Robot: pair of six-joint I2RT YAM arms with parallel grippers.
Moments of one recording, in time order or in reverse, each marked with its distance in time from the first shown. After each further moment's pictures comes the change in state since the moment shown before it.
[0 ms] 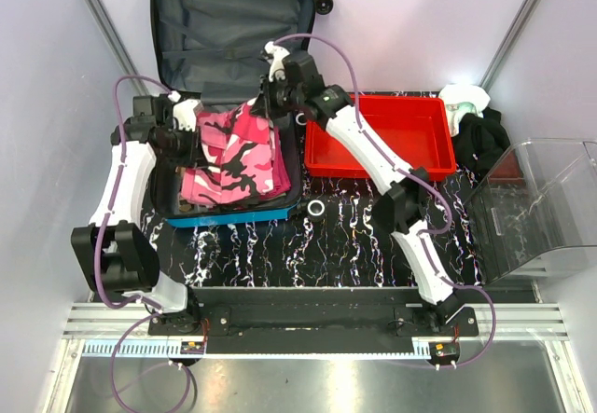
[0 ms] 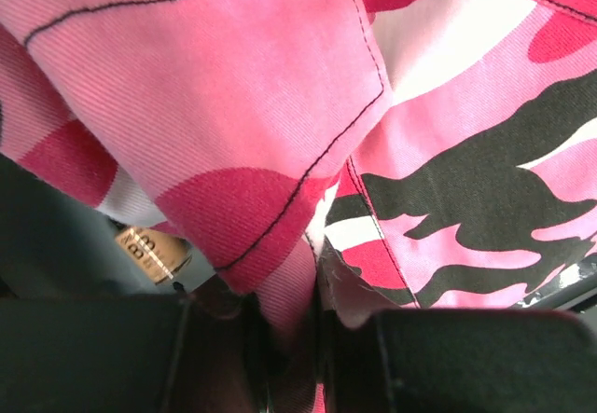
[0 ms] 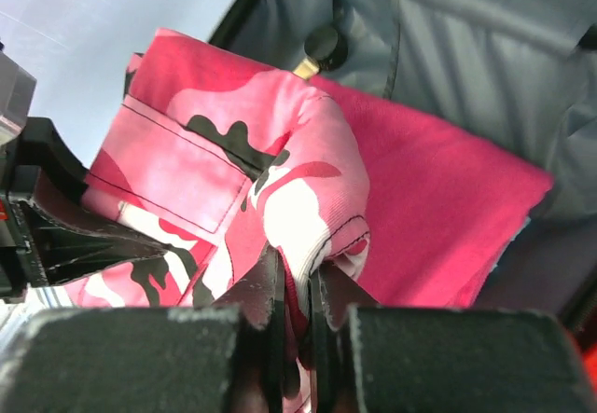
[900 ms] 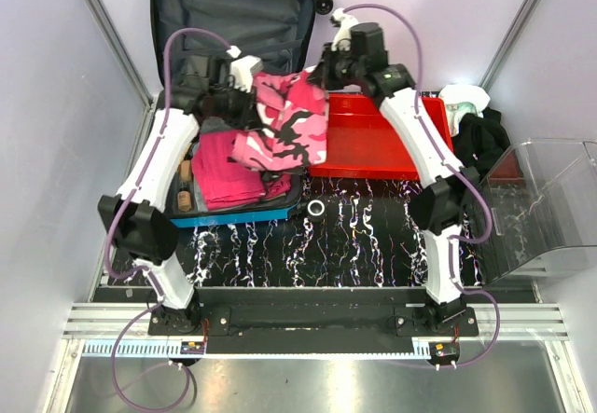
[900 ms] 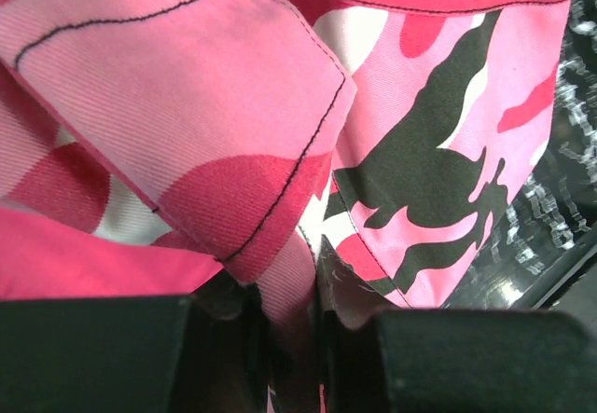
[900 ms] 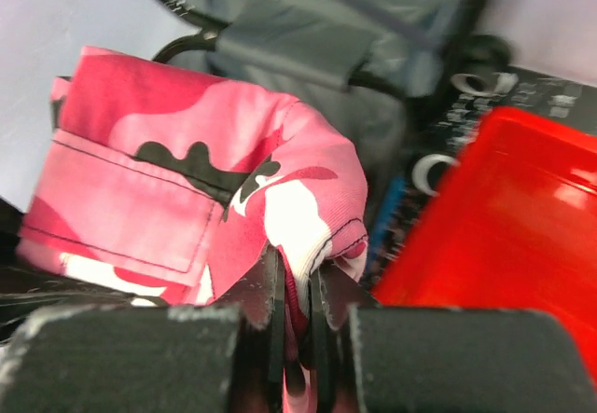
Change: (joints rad) left arm -0.317 0.208 0.455 -0.019 0.031 -0.119; right arm -0.217 -0.220 -0.177 -0.006 0.009 -0.034
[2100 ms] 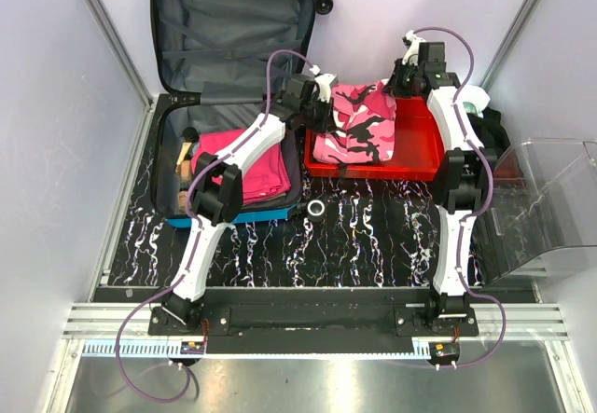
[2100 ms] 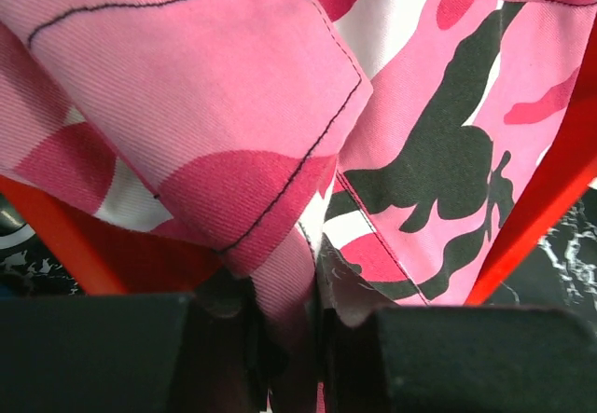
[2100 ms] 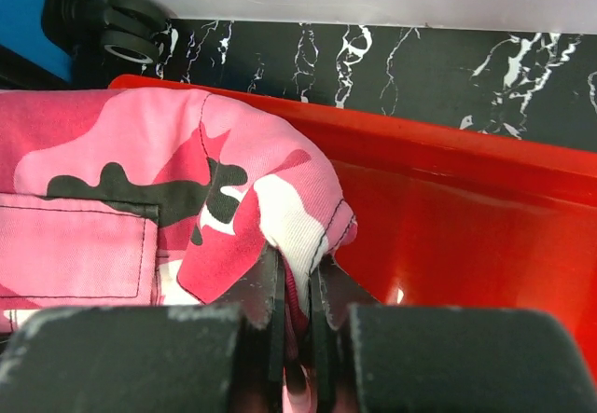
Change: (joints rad) left arm -0.305 0.669 0.365 0.480 -0.150 -0.290; right arm -0.416 0.152 -0.120 0.050 -0.020 -0.174
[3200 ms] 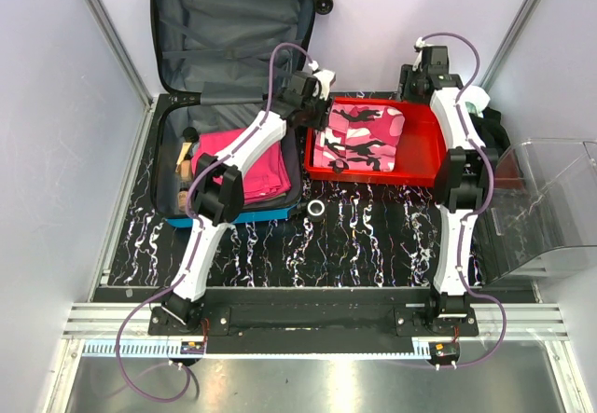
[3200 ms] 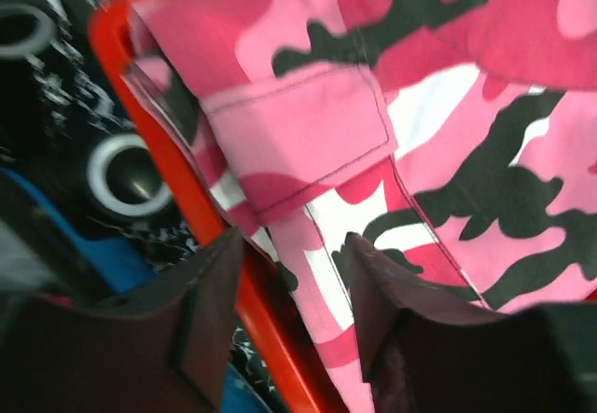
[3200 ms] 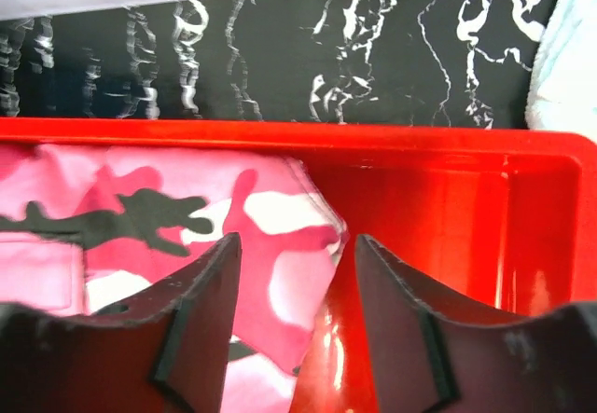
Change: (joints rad) left arm -0.006 0.016 0.057 -0.082 -0.234 0.111; right arm -0.018 0.031 -0.004 -0.056 0.273 -0.026
